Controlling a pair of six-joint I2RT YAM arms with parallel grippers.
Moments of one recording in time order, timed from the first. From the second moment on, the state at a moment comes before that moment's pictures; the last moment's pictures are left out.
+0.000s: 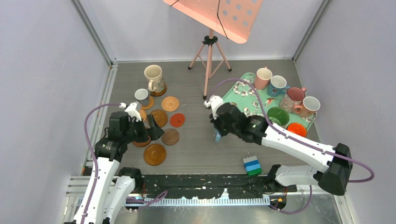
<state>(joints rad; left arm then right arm) -0.12 0.65 0.71 -0.77 0.31 -0.34 0.91 1.19 1.02 -0.56 0.22 0.09</state>
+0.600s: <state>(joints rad) -0.13 0.69 0.71 -0.77 0.41 -0.34 1.34 1.45 1.02 -0.44 0.30 0.13</state>
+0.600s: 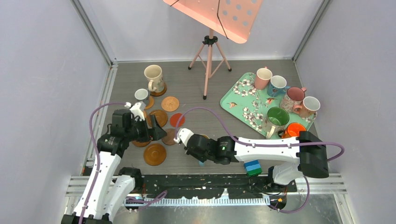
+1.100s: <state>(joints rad) -0.39 0.82 0.71 -0.70 0.38 -0.45 1.34 1.42 1.02 -0.36 0.35 0.13</state>
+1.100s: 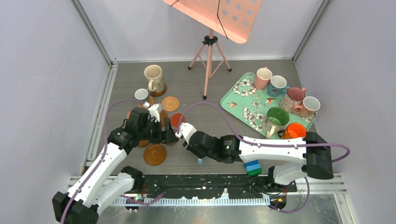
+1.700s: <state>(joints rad) -0.74 1.14 0.88 -0.58 0.19 -0.55 1.34 0.90 1.02 -0.53 0.55 0.26</state>
